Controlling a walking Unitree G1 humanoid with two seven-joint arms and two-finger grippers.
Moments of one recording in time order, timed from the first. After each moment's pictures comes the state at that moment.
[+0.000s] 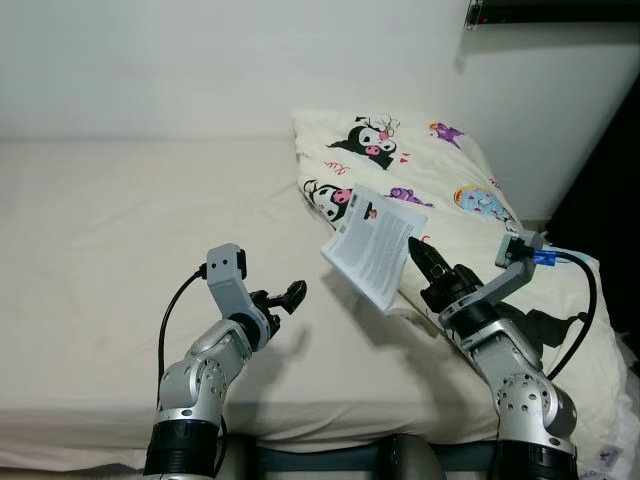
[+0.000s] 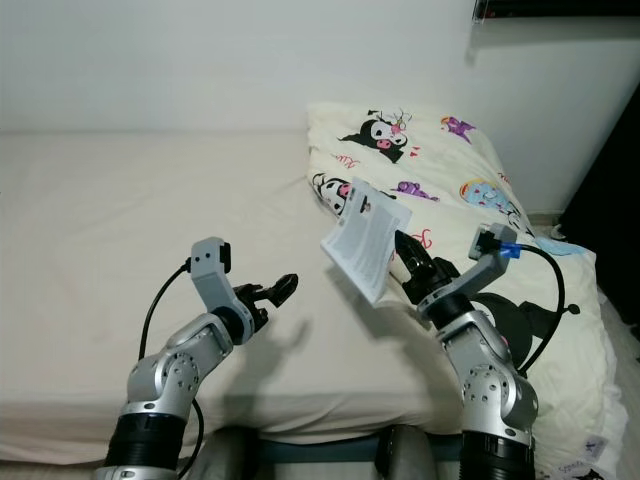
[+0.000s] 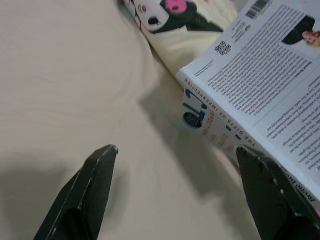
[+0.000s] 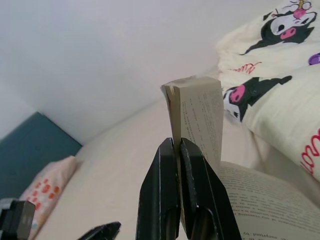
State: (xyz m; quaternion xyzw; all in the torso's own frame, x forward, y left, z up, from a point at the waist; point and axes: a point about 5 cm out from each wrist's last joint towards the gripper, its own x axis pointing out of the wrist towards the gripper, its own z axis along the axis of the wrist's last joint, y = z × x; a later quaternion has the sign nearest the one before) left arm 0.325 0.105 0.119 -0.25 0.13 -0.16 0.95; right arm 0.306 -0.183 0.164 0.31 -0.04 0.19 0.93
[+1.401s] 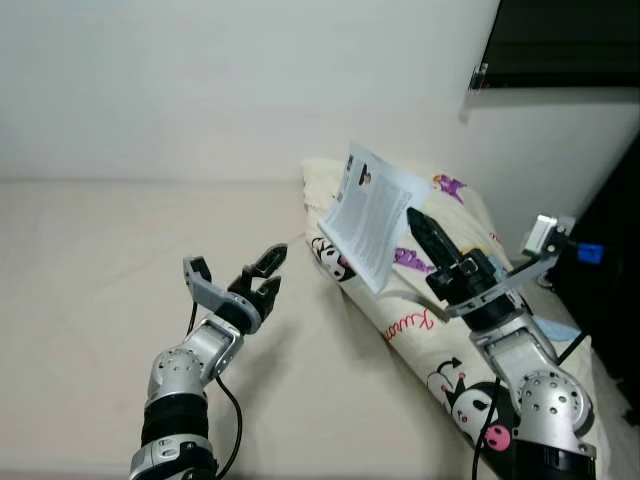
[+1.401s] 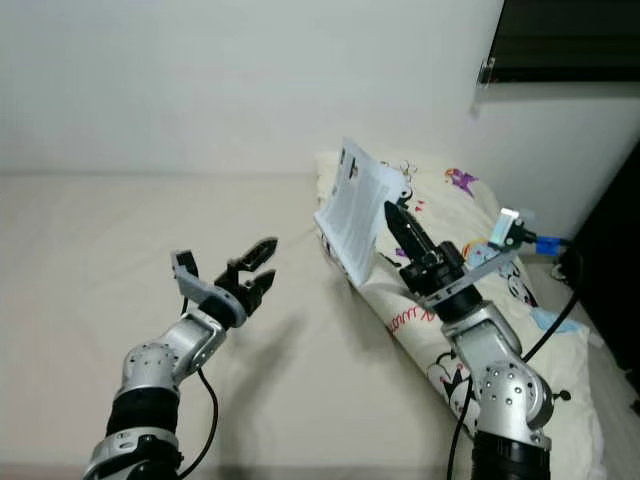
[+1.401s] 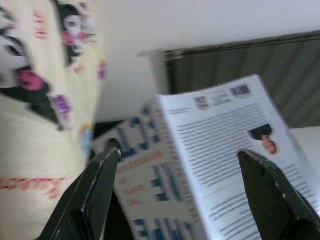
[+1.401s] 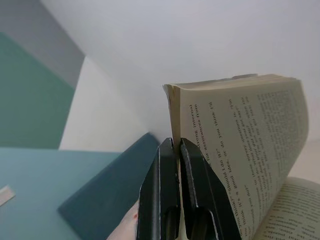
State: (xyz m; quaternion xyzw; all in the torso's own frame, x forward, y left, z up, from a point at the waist) left arm 0.339 0.117 0.127 -0.64 0.07 -0.22 0.73; right arm 0.286 -0.163 0.206 0.38 -0.13 0.38 0.84
